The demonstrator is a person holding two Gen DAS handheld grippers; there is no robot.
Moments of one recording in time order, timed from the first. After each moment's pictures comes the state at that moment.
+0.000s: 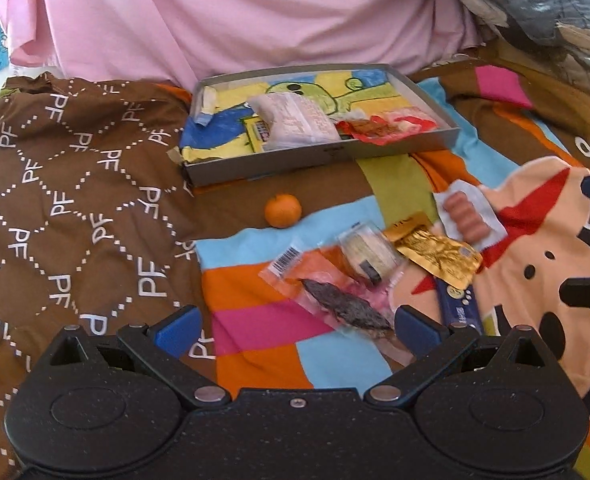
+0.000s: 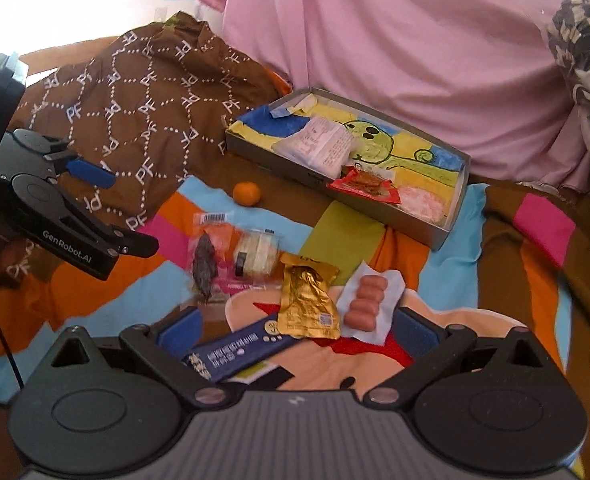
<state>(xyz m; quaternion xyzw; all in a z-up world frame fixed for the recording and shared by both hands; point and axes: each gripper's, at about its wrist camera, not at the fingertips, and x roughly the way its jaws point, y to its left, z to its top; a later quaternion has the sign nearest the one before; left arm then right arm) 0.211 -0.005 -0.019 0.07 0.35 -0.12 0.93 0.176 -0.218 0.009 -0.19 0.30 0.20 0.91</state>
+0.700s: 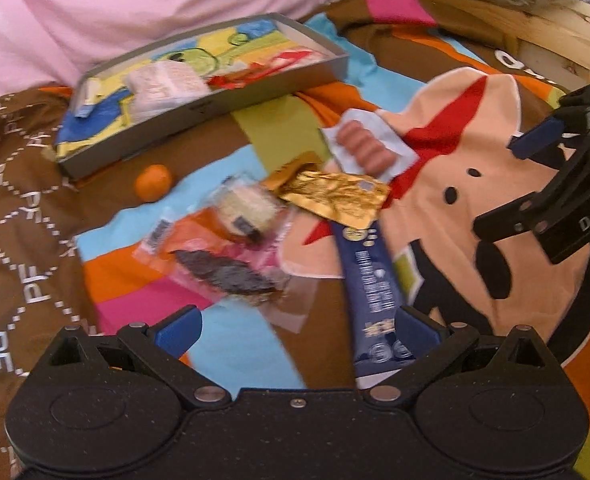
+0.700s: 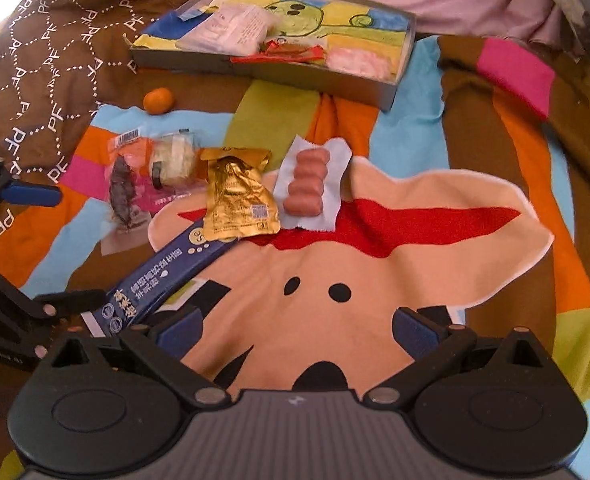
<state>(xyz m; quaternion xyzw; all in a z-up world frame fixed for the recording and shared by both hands) 0.204 -0.076 -0.054 0.14 0.39 -0.23 0.88 0.221 -0.266 -0.036 -0.12 0.45 0.11 0.88</state>
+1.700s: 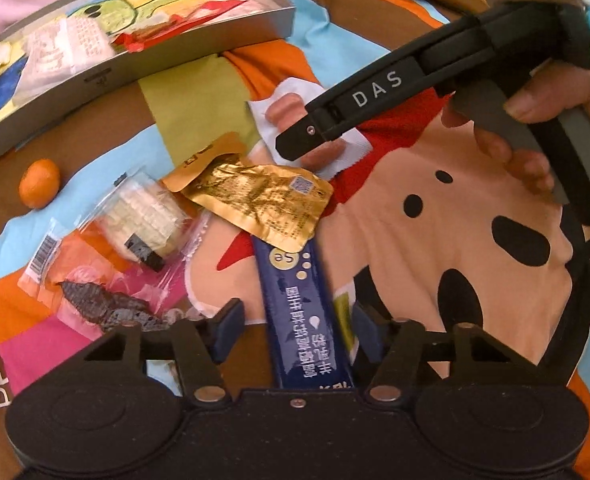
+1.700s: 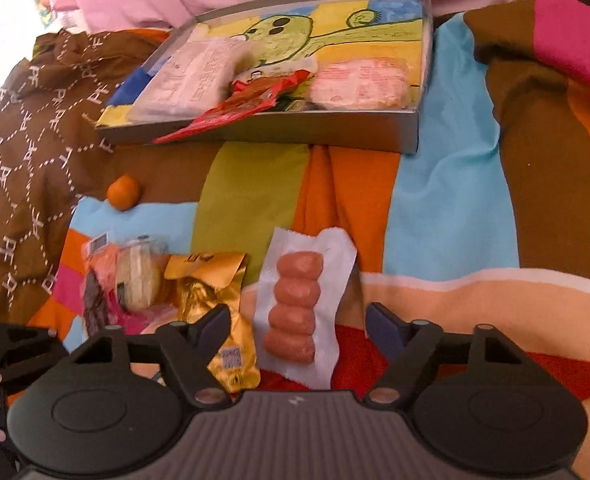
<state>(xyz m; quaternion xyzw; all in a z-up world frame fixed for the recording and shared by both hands) 0.258 -0.123 -0.075 0.10 0.47 -0.30 0.82 0.353 -0.291 -0.063 0.01 0.45 0.19 0.87</state>
